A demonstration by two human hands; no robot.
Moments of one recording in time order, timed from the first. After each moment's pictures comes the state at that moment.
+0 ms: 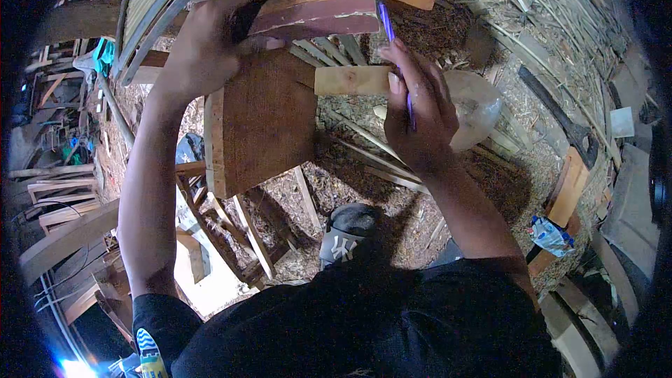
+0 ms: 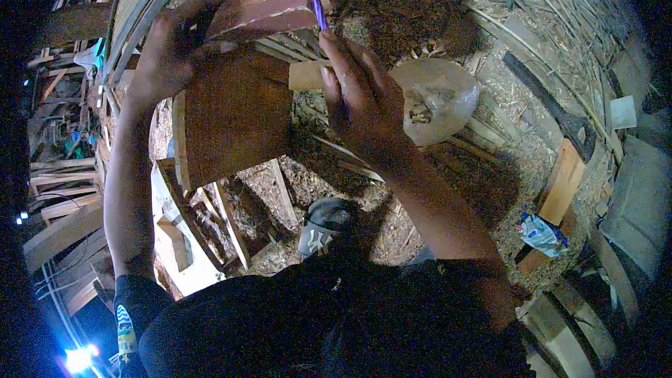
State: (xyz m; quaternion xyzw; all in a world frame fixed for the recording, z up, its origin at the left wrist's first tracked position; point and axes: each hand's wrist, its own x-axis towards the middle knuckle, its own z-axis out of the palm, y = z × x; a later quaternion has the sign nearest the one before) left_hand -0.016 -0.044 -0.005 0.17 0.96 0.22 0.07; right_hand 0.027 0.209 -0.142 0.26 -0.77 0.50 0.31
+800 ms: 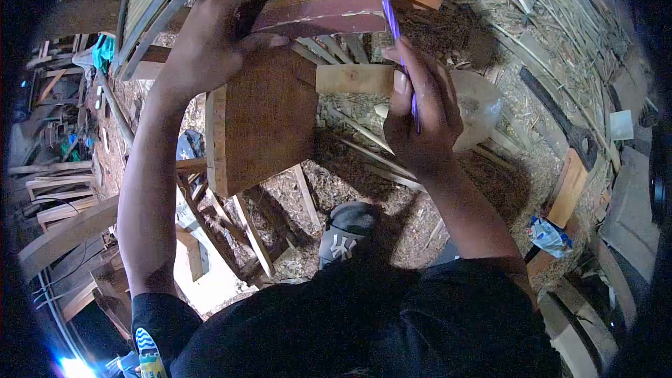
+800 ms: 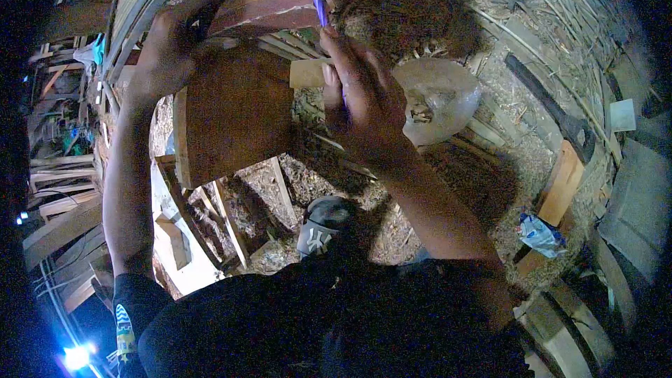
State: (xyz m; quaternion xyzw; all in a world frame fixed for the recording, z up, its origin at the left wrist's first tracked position) left_hand -0.014 -0.041 0.001 0.17 0.97 0.18 0.06; right_hand 0.033 0.205 -0.131 0.23 -0.76 0.51 0.31
